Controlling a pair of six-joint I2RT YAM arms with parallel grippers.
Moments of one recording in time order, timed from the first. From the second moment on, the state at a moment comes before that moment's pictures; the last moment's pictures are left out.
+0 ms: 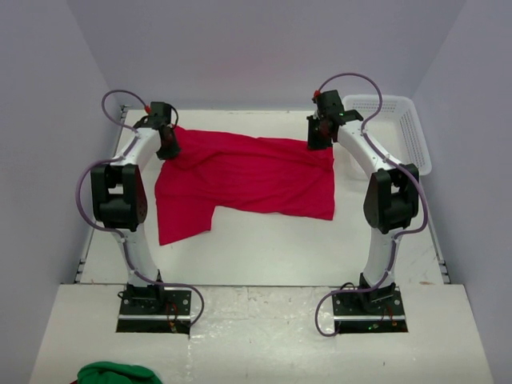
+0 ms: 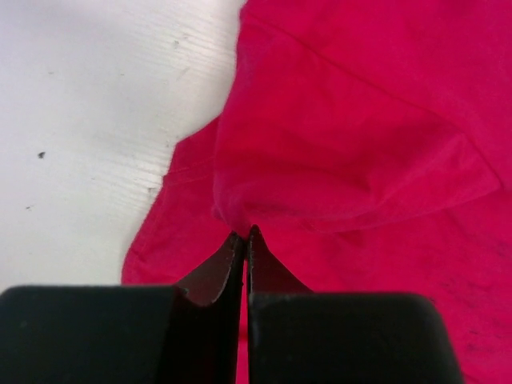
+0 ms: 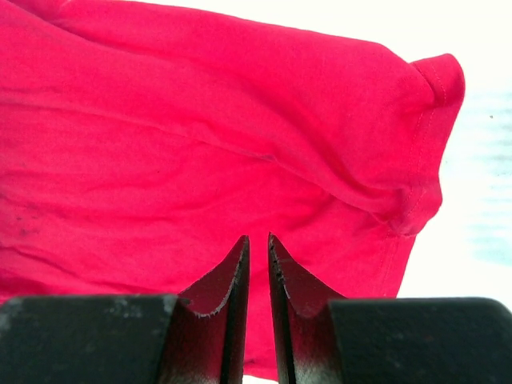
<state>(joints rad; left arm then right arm) -0.03 1.99 1.59 -0.64 -0.18 -0.36 0.26 2.01 1.78 -0.73 -0.02 0.29</state>
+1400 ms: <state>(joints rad) 0.11 2.43 2.19 -0.48 0.41 -0.44 0.27 2.01 1.79 -0.75 -0.02 0.29</state>
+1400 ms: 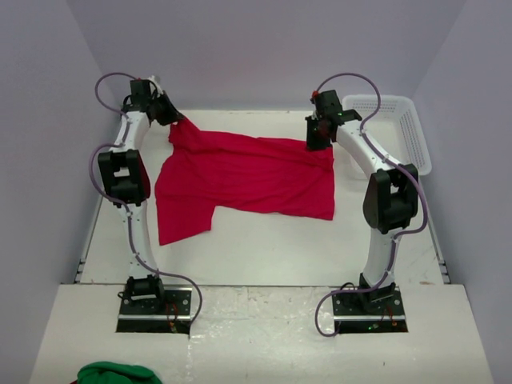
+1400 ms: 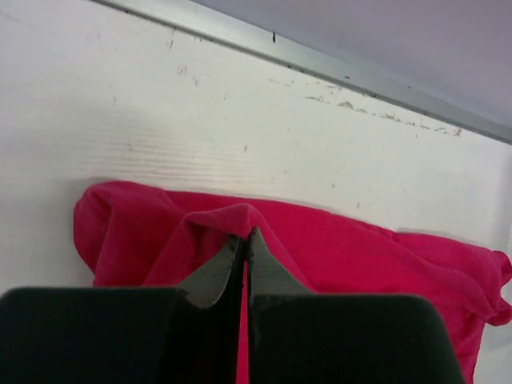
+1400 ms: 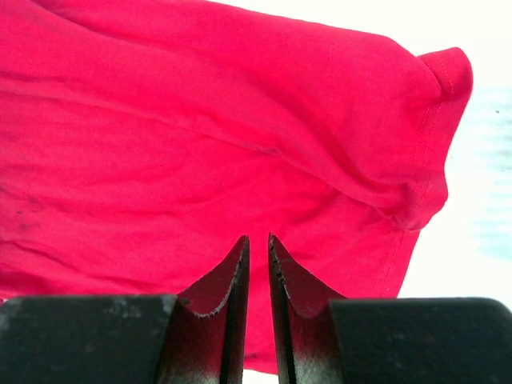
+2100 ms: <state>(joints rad) 0.14 2.47 2.25 -0.28 0.53 -0.47 0.29 2.01 1.79 -0.76 0.01 0.28</state>
